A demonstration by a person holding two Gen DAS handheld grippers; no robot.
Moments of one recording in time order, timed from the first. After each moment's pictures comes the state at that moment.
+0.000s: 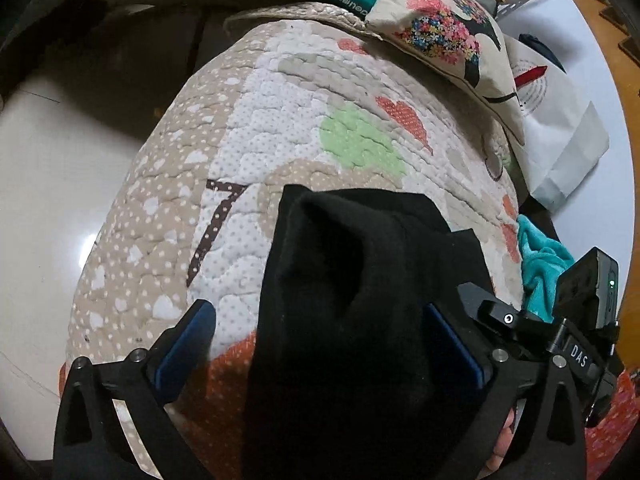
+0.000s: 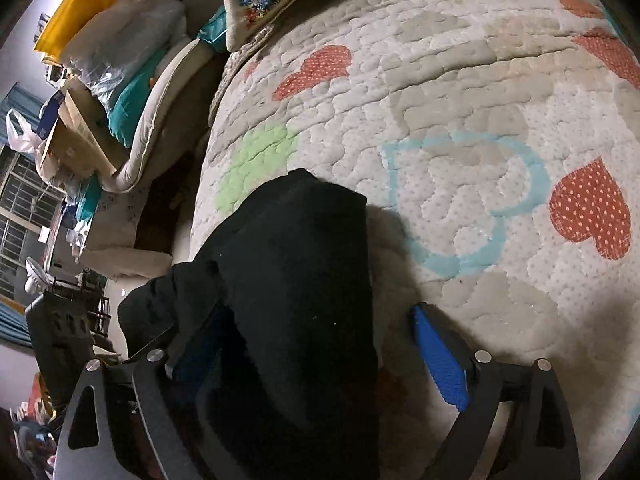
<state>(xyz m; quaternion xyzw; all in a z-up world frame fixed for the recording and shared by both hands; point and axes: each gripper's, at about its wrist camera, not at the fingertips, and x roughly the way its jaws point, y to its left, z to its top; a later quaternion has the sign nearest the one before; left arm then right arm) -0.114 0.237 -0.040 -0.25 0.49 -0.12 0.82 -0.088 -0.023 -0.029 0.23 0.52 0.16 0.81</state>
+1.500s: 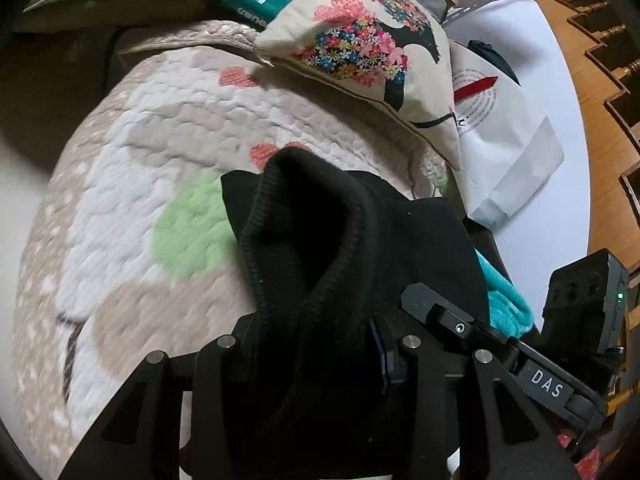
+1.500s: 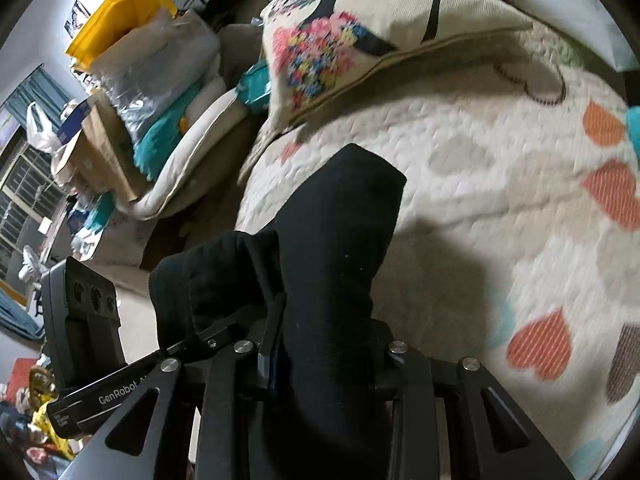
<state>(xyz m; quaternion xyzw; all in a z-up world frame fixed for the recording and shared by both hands) -0.021 0.181 0.015 -0.30 0.46 -0.22 0.81 -0.037 -0.032 0.059 0.17 0.46 0.16 0.86</state>
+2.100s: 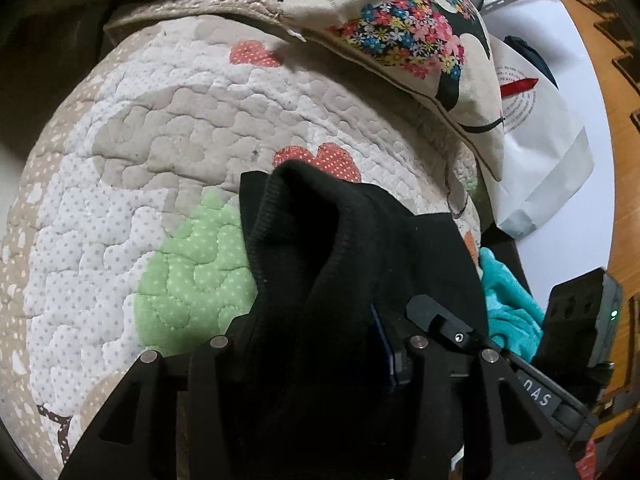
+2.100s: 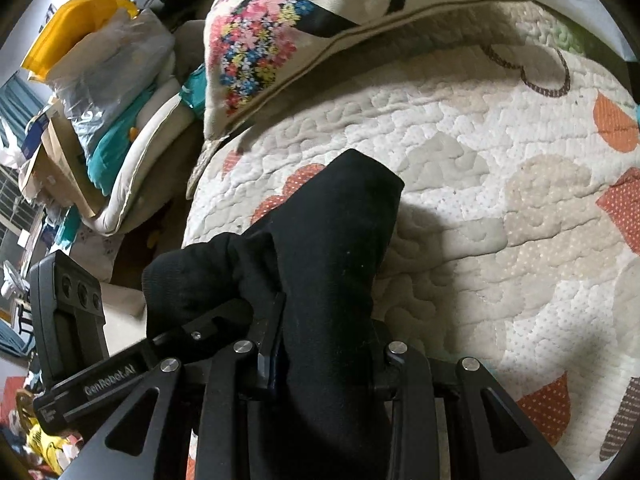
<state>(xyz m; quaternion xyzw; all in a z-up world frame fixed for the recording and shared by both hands) 0.036 0.182 -0.025 -0.30 0.49 -0.22 0.79 0.016 -0.047 0.012 0.19 0.48 0.13 0.85</state>
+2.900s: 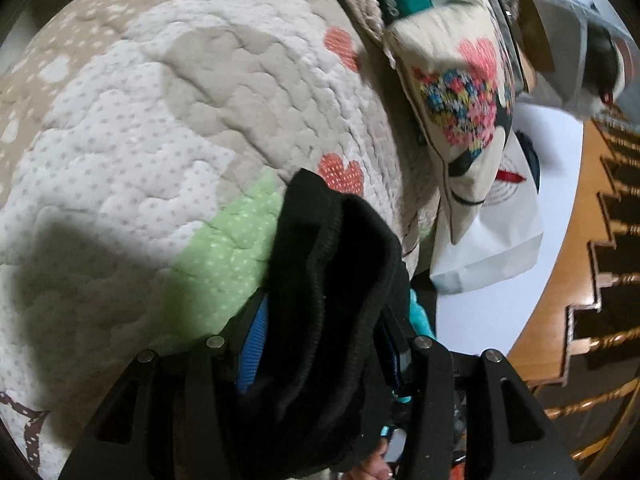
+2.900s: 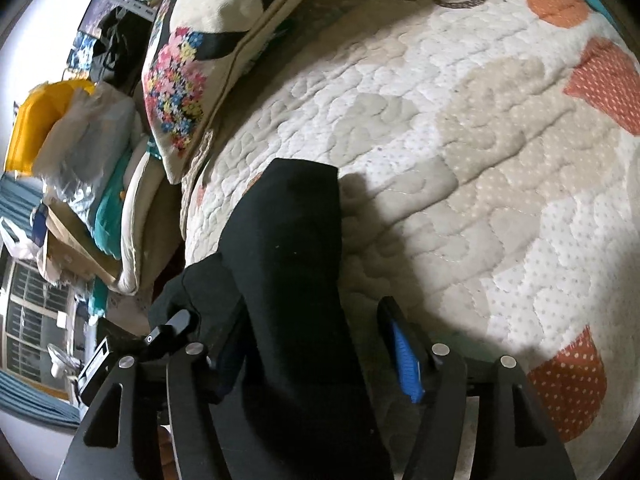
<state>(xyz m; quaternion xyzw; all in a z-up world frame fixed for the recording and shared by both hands) 0.032 0.245 -0.072 -0.52 0.49 -0.24 0.66 0.001 -0.099 -0.022 0.35 0.47 0.10 0.81</state>
